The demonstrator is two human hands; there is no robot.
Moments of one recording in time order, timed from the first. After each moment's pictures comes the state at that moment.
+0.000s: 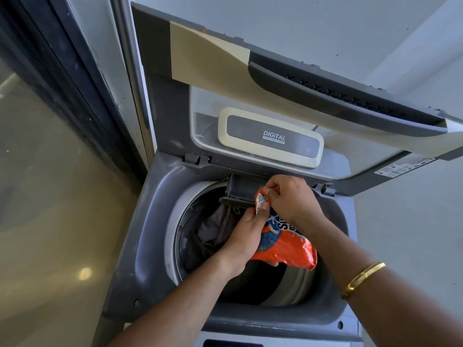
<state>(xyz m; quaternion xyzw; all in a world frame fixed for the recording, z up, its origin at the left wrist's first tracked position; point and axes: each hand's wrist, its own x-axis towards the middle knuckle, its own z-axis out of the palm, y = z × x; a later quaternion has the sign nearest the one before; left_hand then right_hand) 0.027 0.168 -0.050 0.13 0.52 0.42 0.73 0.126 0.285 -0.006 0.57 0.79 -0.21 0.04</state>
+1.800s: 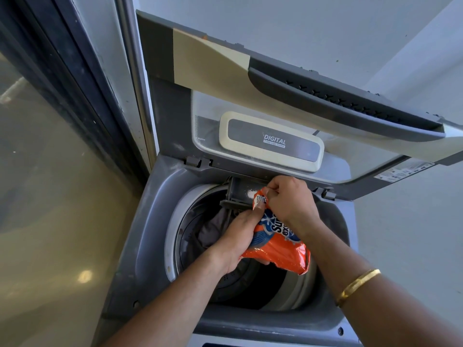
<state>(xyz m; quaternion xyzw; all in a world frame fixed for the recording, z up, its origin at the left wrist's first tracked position) 0.010 0.171 -0.043 0.15 0.52 0.39 0.75 0.121 0.285 -0.016 0.62 0.75 -0.21 0.00</state>
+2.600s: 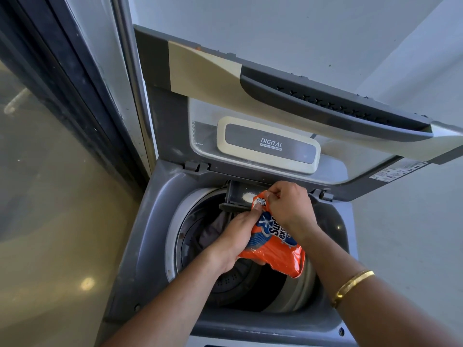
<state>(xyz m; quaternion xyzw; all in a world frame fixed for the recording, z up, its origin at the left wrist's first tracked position) 0.009 0.175 -0.045 0.17 0.55 0.38 0.73 0.129 0.278 -0.017 0.64 0.73 -0.24 -0.05</state>
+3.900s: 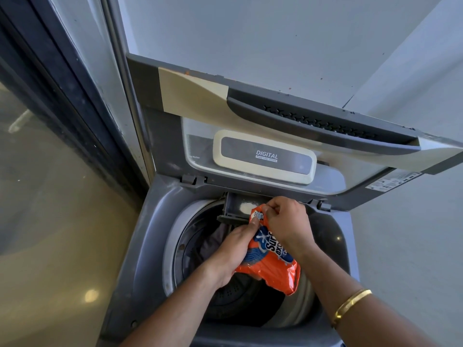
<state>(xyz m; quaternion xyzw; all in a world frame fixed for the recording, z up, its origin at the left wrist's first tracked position) 0.013 0.176 -0.062 0.16 0.55 0.39 0.72 0.138 0.275 -0.030 0.64 0.72 -0.26 -0.08</state>
